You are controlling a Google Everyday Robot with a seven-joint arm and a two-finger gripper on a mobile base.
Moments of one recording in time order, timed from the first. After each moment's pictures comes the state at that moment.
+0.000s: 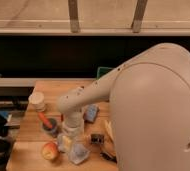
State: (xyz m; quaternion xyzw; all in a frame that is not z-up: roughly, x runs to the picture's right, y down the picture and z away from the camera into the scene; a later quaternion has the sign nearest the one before) arm -0.087 0.259 0.699 -0.46 0.13 0.31 0.82
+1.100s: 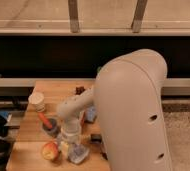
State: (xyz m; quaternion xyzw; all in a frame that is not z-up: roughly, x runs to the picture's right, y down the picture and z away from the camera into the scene) arm -0.105 0.304 0.735 -0.49 0.13 0.31 0.80
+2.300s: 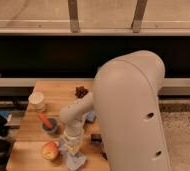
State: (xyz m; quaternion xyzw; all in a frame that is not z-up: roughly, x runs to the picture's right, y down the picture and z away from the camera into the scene) arm -0.094 0.313 0.738 -0.48 0.14 0.33 0.80
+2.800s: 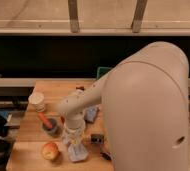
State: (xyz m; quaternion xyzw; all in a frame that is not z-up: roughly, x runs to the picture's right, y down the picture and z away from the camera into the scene) arm -0.079 0.255 0.714 -0.42 0.15 0.34 0.83
